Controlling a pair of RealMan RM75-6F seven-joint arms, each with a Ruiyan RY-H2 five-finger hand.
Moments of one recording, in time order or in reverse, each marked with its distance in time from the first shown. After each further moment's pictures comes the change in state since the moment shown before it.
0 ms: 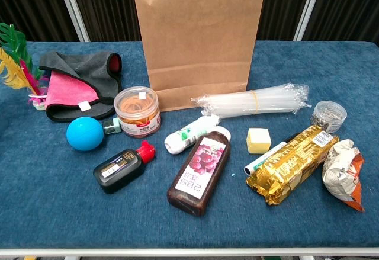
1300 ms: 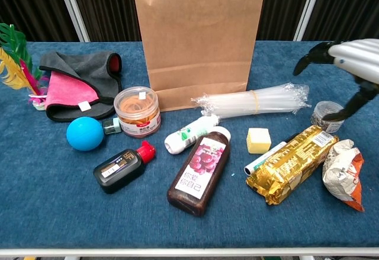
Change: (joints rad) left arm 0.092 -0.096 -0.005 0.151 0.043 -0.092 -0.176; right arm 0.290 -0.114 0.026 -0.207 0.088 -0.361 -0.382
